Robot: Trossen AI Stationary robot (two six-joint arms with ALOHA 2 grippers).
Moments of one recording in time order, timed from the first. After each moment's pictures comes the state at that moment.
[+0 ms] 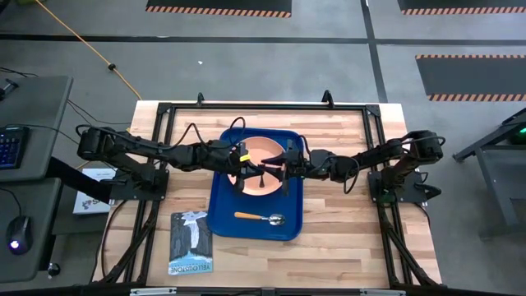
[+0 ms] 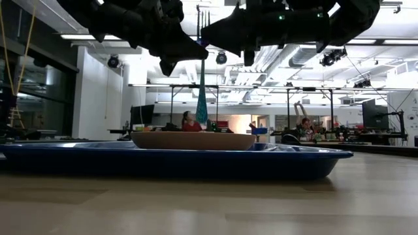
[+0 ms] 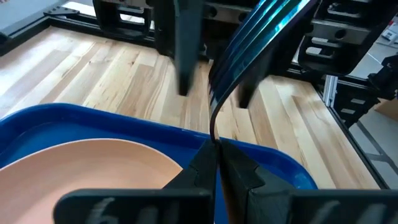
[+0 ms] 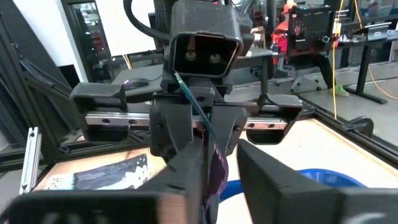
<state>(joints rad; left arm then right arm) 0.04 1.41 0.72 0.34 0.10 -0.19 0.05 1.61 0.73 0.88 0.15 0.11</state>
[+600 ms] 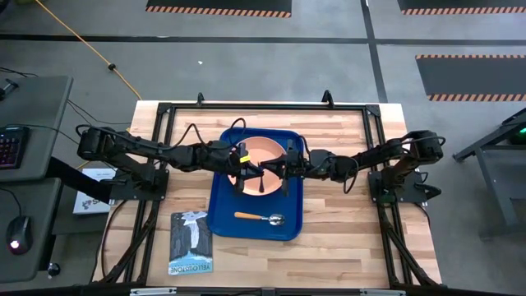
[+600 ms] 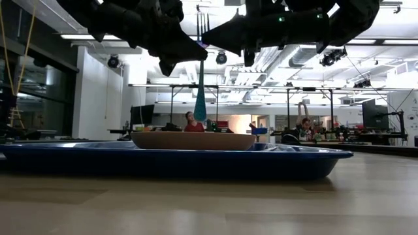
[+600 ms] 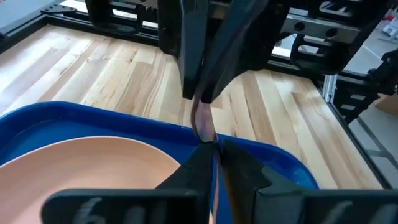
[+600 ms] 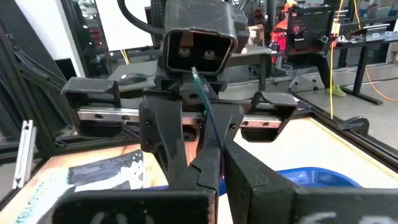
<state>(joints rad) 0.04 1.41 0.72 0.33 0.09 -0.18 0.05 1.61 0.73 0.87 0.15 0.09</state>
